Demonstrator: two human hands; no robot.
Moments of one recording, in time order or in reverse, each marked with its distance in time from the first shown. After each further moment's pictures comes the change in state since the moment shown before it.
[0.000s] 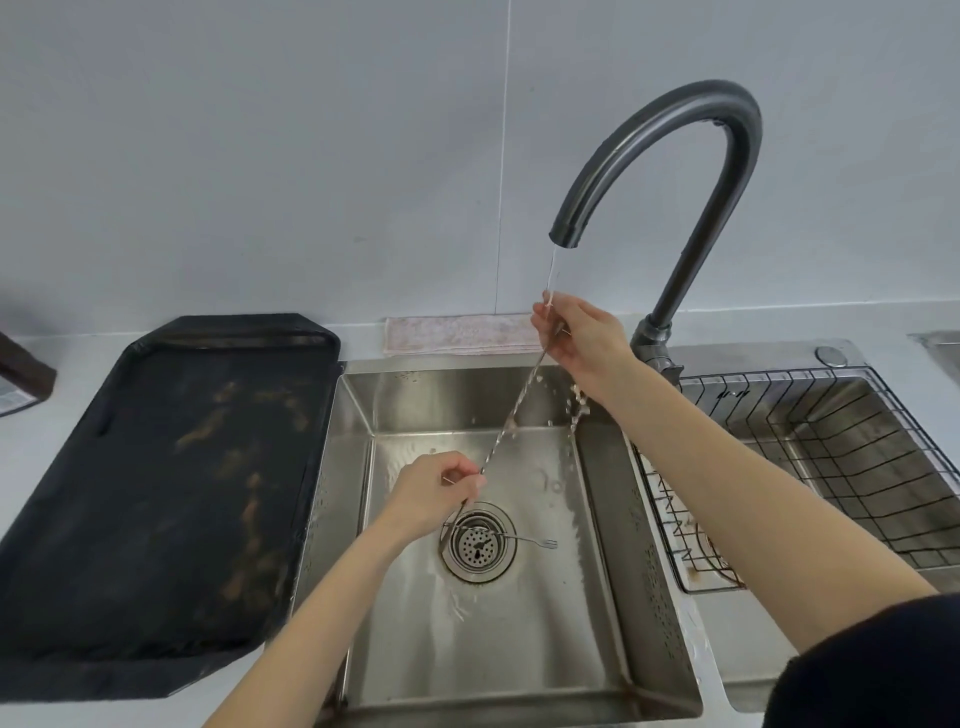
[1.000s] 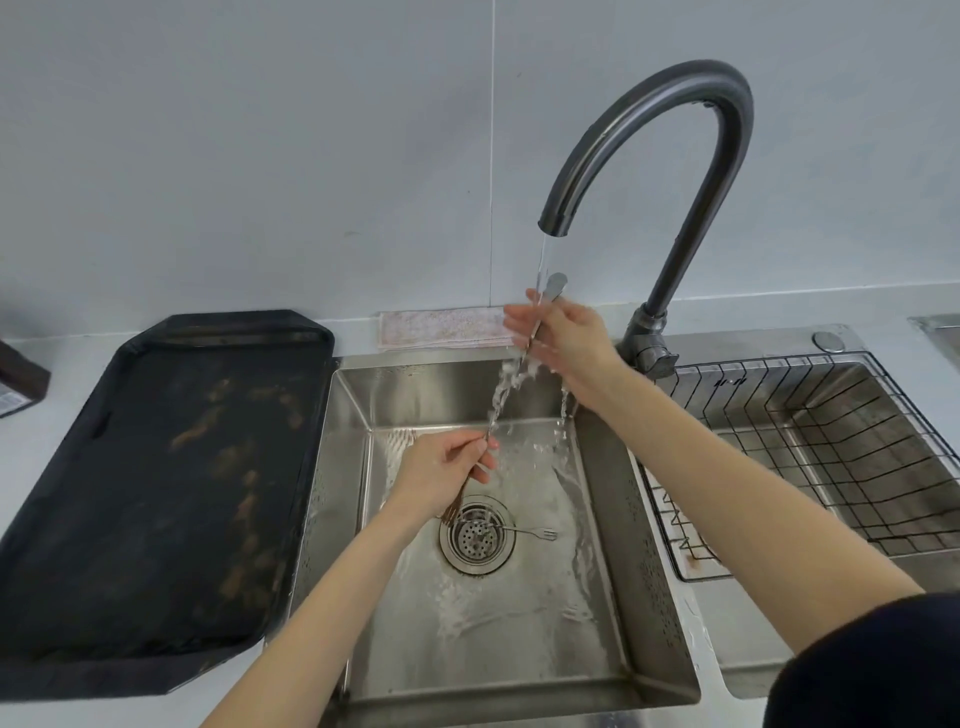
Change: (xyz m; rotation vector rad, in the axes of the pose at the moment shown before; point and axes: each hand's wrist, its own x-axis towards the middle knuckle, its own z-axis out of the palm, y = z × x) left_hand 0.005 0.016 0.006 -0.191 0.059 0.056; right_hand -0.005 0.009 -0.004 -0.187 -0.143 -0.063
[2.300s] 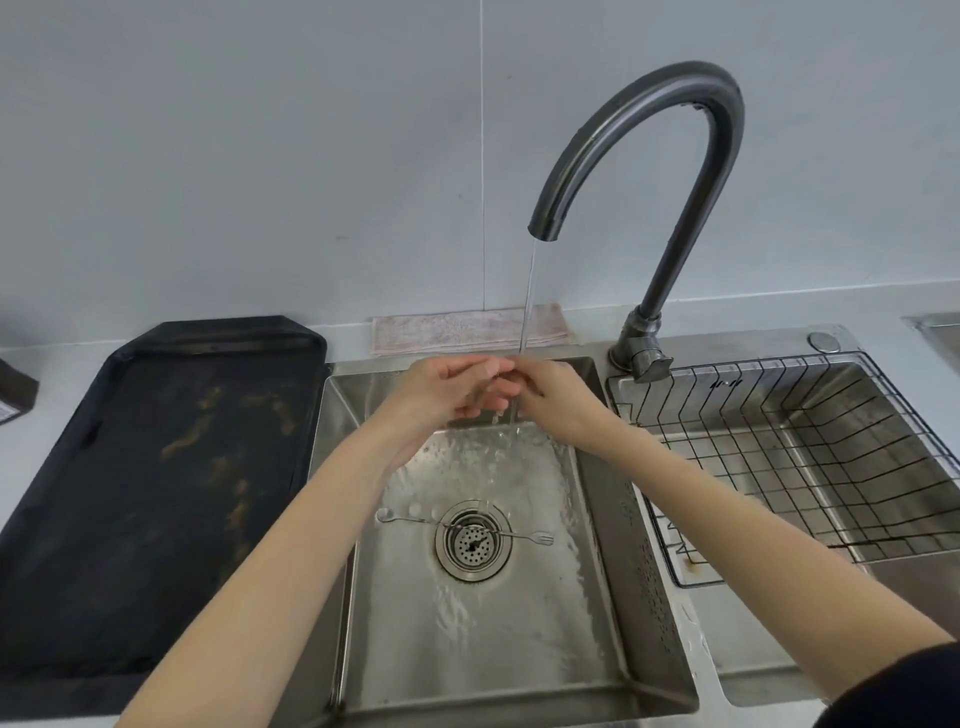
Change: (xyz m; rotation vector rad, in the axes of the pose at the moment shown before) left_hand 0.019 0.070 -0.027 -0.341 -0.174 -0.039; right_hand -0.016 0.032 -0.016 -1.089 -0.249 -0.400
